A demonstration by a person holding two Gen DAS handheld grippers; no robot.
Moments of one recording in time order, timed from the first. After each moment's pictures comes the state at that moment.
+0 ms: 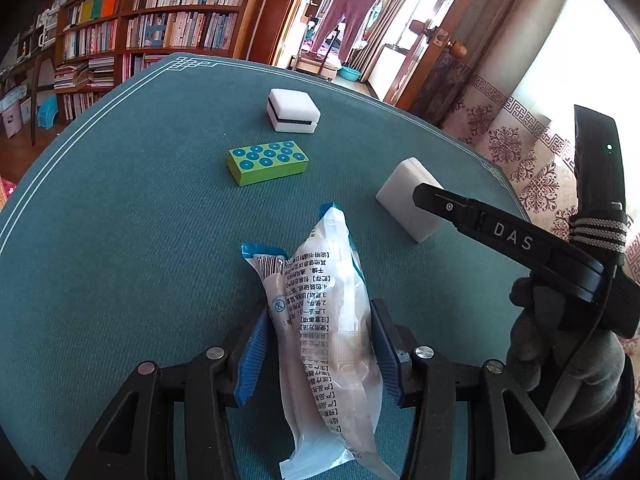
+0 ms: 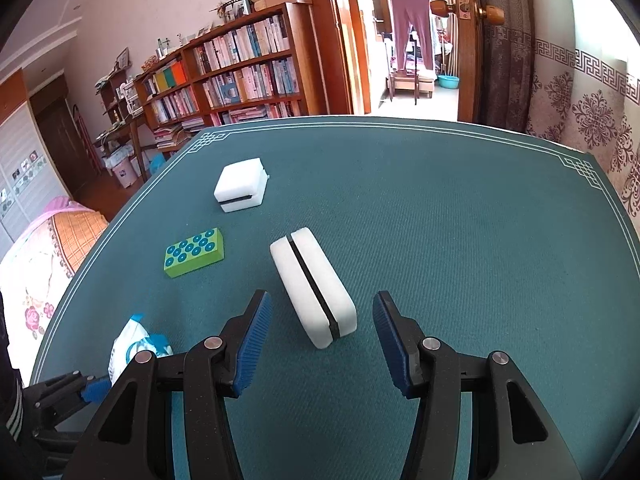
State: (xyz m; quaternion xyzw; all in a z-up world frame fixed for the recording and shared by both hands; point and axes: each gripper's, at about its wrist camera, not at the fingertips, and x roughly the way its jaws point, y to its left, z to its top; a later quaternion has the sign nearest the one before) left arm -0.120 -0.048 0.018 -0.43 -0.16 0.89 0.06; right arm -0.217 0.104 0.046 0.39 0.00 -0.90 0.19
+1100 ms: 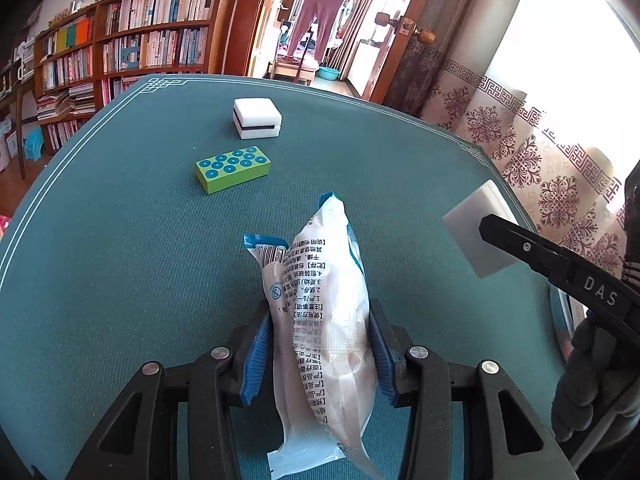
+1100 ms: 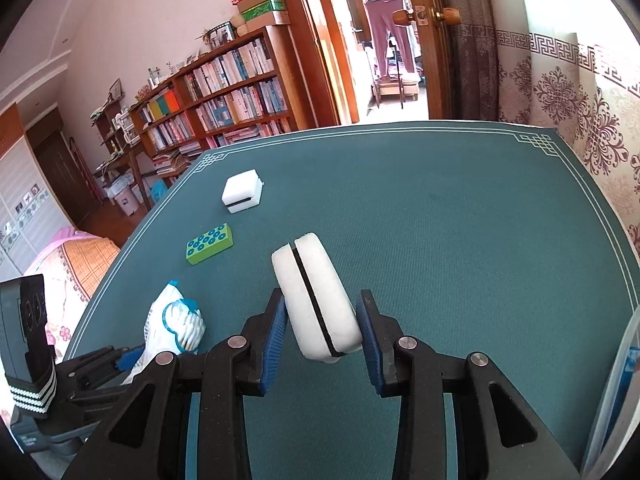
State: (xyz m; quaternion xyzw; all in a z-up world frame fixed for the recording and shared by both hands) left arm -0.109 -0.022 0.029 -0.42 -0.11 0.90 0.08; right arm -0.140 0.167 0.067 0.37 -0.06 -0.91 0.17
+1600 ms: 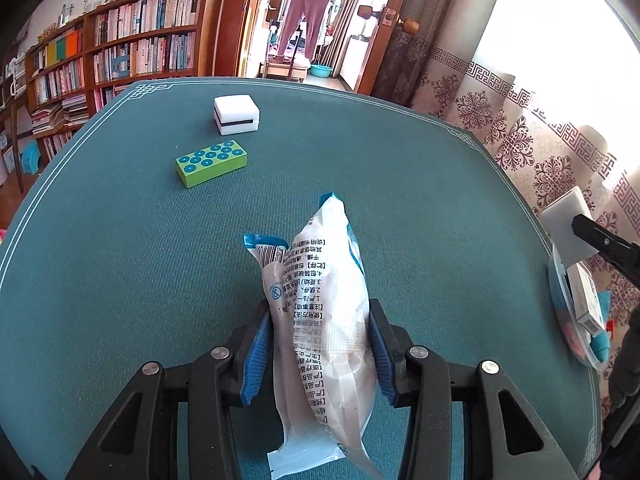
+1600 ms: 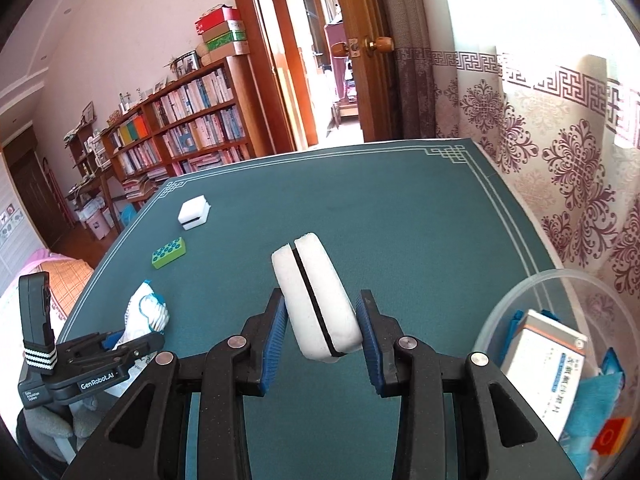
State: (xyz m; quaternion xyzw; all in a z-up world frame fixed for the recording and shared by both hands) left arm -0.102 -0.002 0.025 -0.42 -0.08 0.90 0.09; right arm -0.097 0.267 0.100 0.33 -0.06 -0.94 0.09
